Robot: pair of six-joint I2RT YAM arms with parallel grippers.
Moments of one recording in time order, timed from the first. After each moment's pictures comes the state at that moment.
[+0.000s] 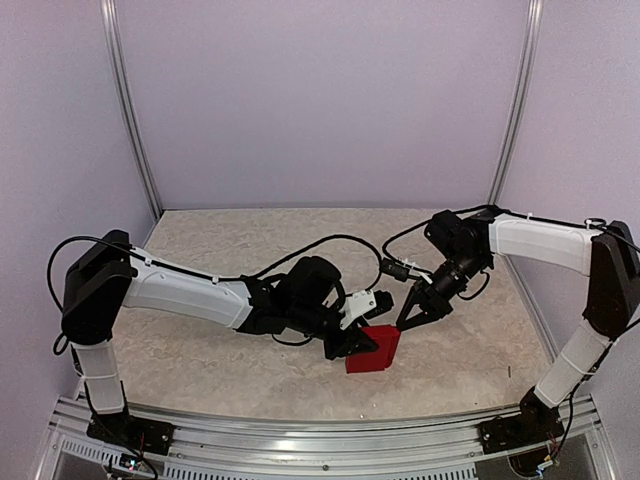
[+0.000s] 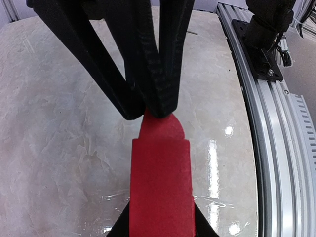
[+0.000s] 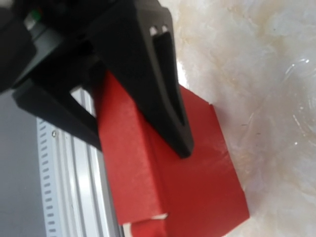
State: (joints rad) left arm -1.08 1.92 1.20 0.08 0.36 0.21; right arm 0.52 1.63 1.18 -1.00 -0.83 -0.61
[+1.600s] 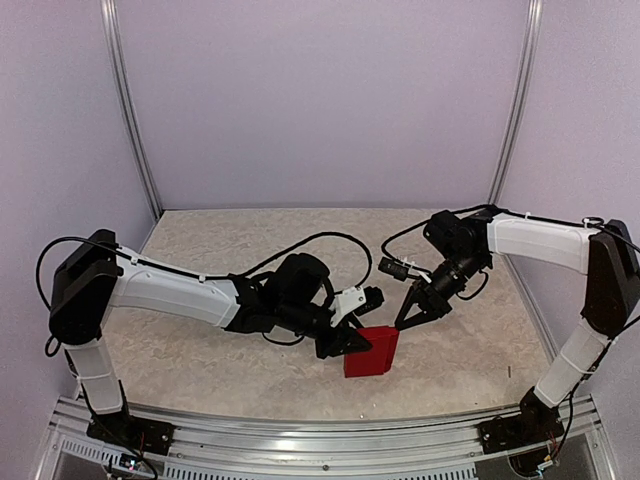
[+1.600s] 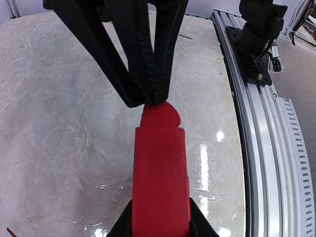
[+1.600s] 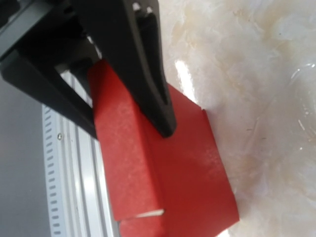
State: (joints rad) left arm -1.06 1.86 1.14 0.10 0.40 0.17; right arm 0.52 1.64 1.19 -1.00 -0.85 -0.61
